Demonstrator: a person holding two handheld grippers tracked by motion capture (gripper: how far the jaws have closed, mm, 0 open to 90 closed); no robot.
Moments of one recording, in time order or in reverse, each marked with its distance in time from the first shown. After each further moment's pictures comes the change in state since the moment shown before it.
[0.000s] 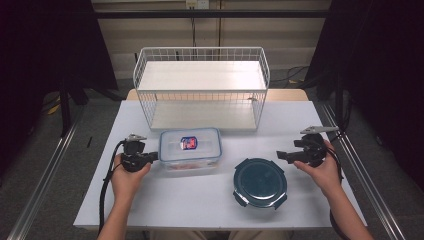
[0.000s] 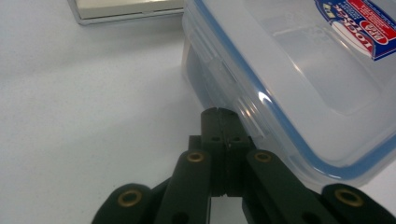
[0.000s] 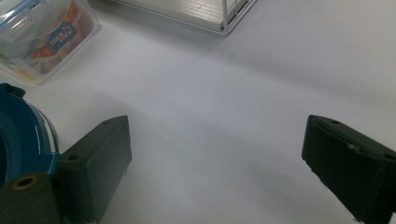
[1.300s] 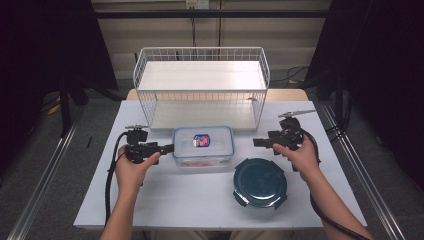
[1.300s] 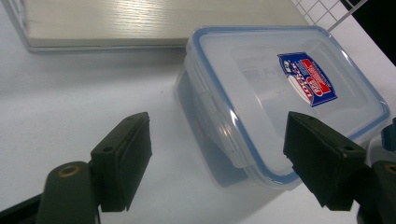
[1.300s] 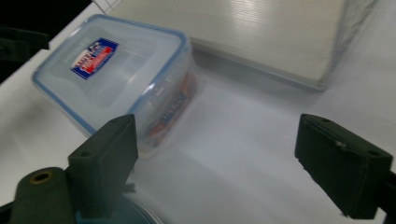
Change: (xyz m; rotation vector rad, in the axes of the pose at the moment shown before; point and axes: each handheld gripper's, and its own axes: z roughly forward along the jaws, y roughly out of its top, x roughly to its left) left arm -0.013 0.030 -0.005 -0.038 -0.135 -0.138; right arm 0.041 0.059 0.030 0.021 0.189 0.094
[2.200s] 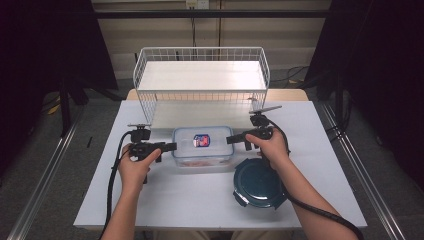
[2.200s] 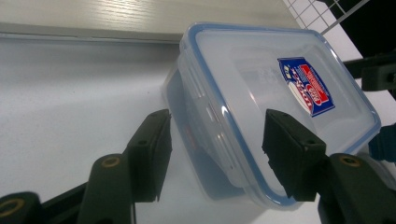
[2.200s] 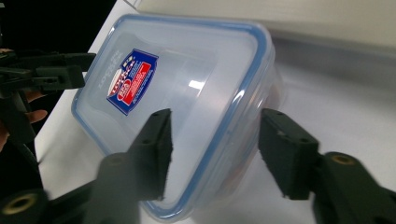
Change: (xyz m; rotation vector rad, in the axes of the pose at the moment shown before) left arm 0.008 0.003 0.017 0.016 -0.070 -0.067; right arm 0.028 0.024 0.072 0.146 0.167 0.209
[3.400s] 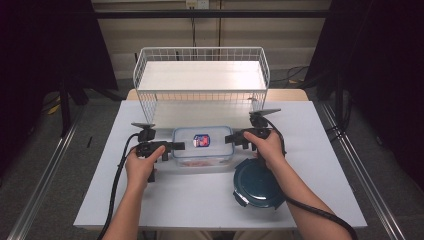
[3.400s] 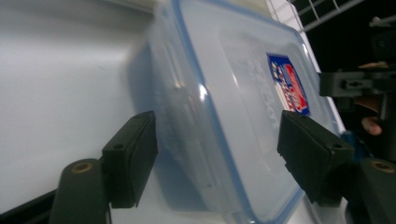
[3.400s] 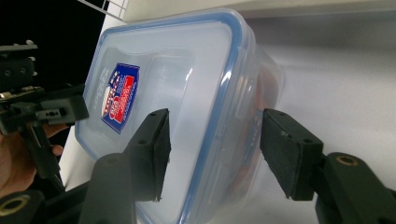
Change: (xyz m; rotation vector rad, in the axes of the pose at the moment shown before) left arm 0.008 -0.001 0.029 0.080 -0.192 -0.205; right arm -0.008 0.001 0.011 0.027 0.016 0.219
